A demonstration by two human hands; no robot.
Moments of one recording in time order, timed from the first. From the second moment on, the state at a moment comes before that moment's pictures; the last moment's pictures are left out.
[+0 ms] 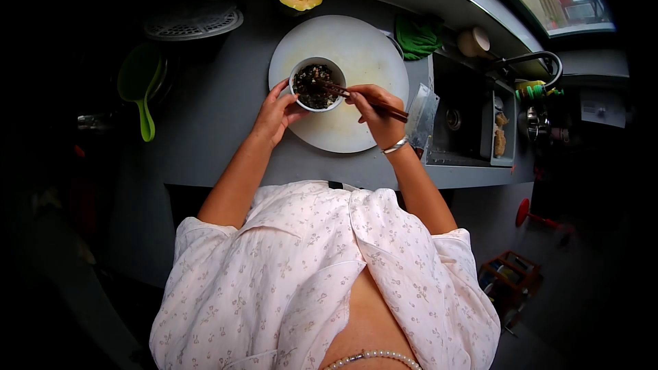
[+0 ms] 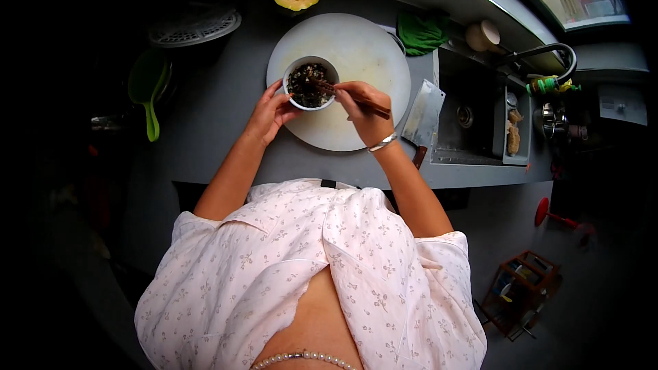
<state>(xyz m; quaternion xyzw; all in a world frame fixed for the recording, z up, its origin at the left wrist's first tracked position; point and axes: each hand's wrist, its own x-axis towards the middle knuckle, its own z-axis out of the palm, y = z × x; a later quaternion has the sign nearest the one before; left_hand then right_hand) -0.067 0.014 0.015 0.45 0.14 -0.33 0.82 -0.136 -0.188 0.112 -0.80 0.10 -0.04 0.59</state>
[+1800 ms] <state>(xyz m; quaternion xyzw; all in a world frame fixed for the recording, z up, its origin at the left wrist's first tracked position) -0.066 0.015 0.008 0.44 0.14 -0.33 0.83 -0.138 -0.201 0.096 -0.85 -0.02 -0.07 0.52</state>
